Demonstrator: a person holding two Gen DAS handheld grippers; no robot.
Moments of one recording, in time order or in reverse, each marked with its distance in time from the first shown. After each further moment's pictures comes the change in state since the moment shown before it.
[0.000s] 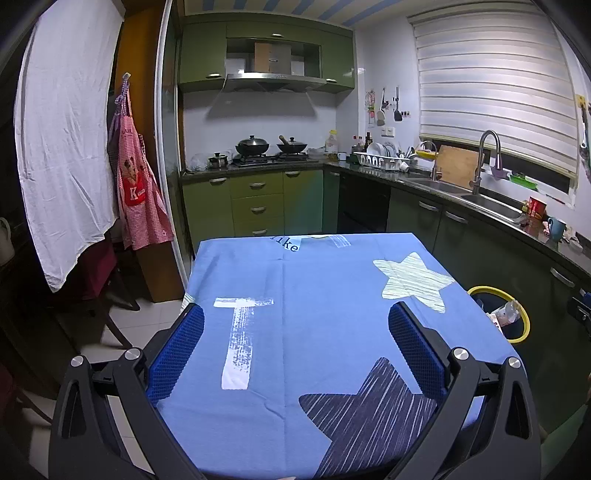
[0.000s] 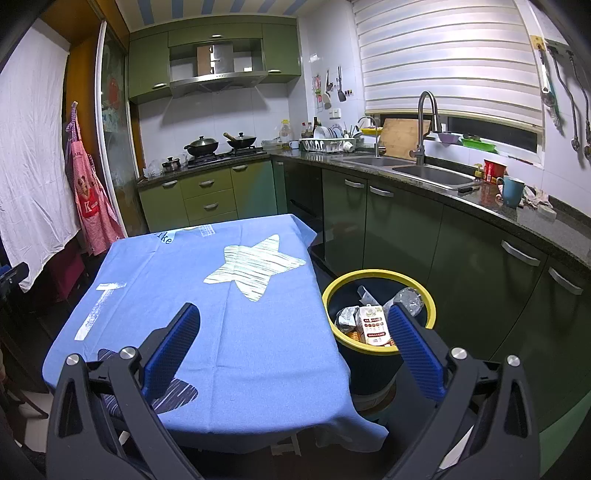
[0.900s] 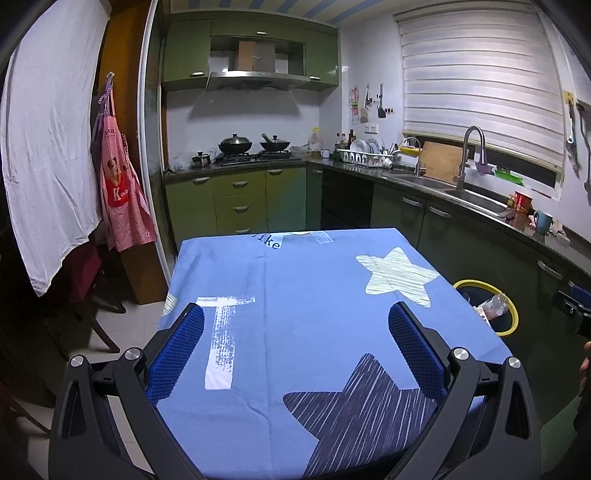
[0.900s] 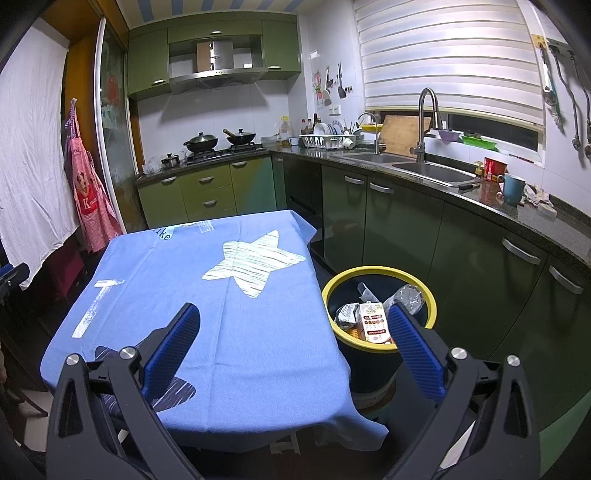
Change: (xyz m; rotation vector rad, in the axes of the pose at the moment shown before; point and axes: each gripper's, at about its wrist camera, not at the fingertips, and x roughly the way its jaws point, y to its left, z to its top) left arm 0.009 -0.009 -0.002 0.025 0.009 -0.065; right arm 0.008 0.000 -0.007 -0.003 0.012 -0.001
